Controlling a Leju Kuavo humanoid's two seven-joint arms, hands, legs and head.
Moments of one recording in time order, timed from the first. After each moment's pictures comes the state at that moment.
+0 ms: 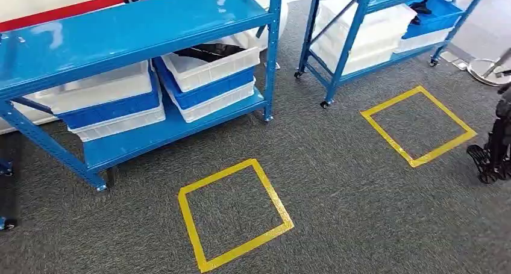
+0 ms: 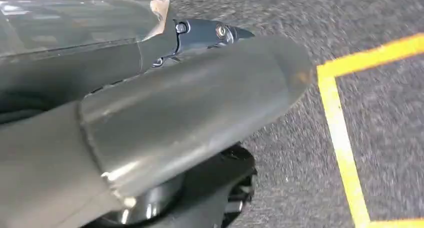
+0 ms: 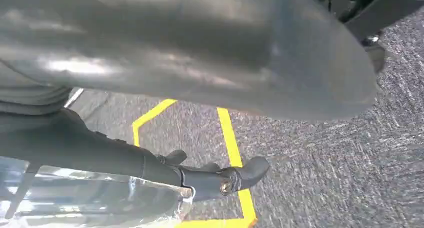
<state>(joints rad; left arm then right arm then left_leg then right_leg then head) -0.02 -0.25 0.64 -0.16 -0.17 0.09 -0.44 -0.01 0.13 -0.45 -0.19 0.96 -0.11 0.04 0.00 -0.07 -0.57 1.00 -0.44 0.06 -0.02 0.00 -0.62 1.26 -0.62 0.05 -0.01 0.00</state>
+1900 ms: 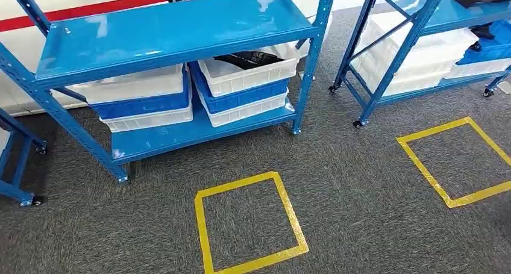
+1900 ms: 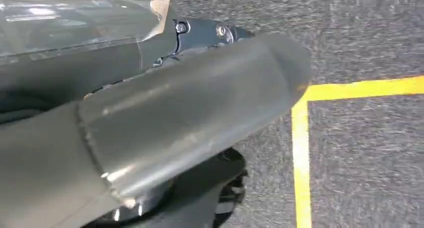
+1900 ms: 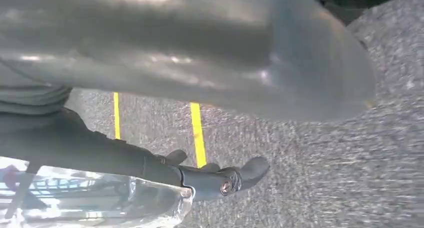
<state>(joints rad) -0.02 -0.27 0.65 -0.16 -0.16 0.11 -0.46 -0.02 0.14 -0.45 -0.19 1.00 -0.17 -0.01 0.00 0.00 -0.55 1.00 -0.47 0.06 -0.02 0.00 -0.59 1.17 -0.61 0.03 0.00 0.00</state>
